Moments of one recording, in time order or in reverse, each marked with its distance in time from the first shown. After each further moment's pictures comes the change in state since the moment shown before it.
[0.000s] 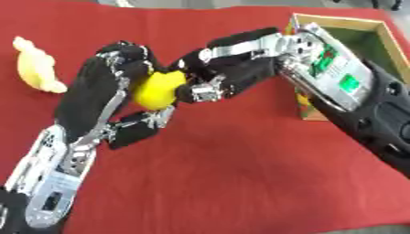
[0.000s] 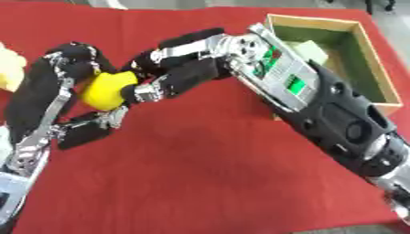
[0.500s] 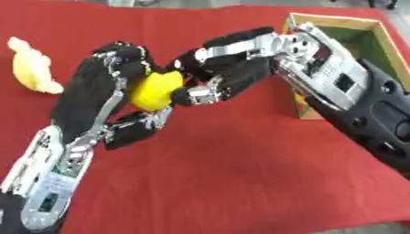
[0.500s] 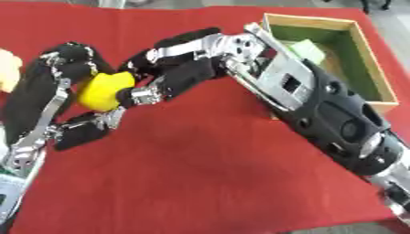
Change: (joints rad) left arm -0.011 -0.008 -0.005 0.007 -0.003 -0.004 -0.001; right arm 0.000 0.000 0.000 0.000 0.002 0.020 -0.005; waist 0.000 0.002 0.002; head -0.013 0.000
